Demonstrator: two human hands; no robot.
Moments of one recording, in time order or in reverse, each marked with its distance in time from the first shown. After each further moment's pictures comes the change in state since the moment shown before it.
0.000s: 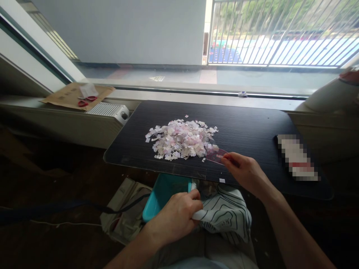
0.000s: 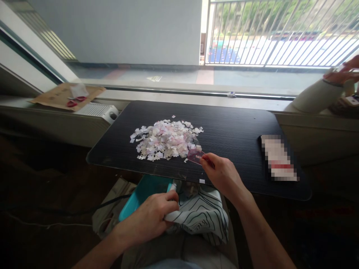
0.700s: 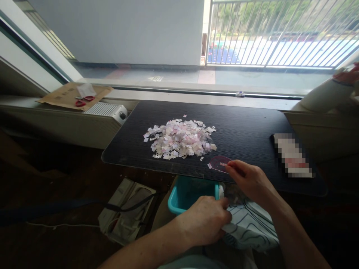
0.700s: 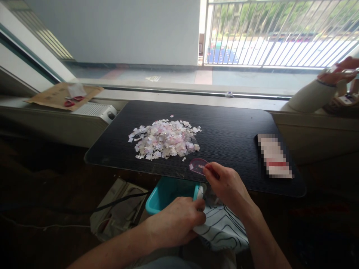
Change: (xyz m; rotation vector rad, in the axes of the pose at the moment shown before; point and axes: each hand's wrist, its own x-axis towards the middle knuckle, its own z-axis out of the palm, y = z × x) left_hand 0.044 0.049 0.008 0.244 -0.122 0.272; right_hand -0.031 0.004 -0.007 0.058 -0.072 0.051
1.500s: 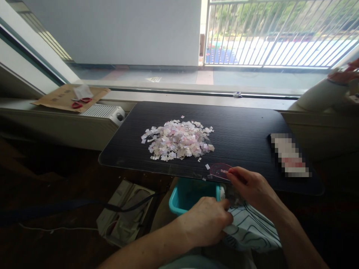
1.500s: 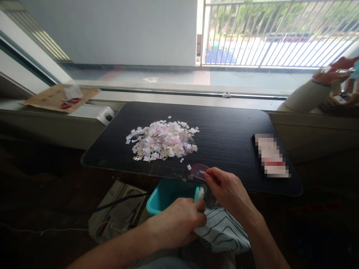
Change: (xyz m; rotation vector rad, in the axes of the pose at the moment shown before) left_hand 0.005 0.000 0.003 0.030 0.037 0.042; right_hand -0.009 0.009 -0.003 -0.042 -0.003 0.007
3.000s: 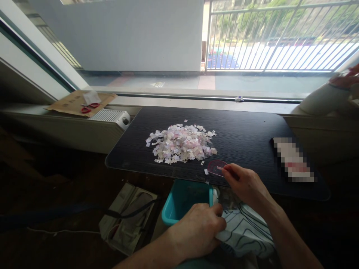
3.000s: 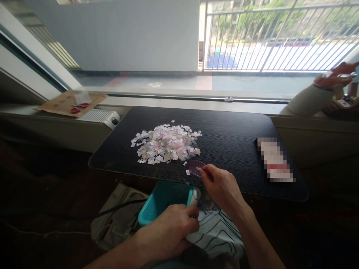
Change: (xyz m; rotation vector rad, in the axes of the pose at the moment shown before) left_hand -0.027 -0.002 0.003 -0.084 -0.016 -0.124; right_hand 0.018 -0.015 0.010 -0.112 0.097 -0.048
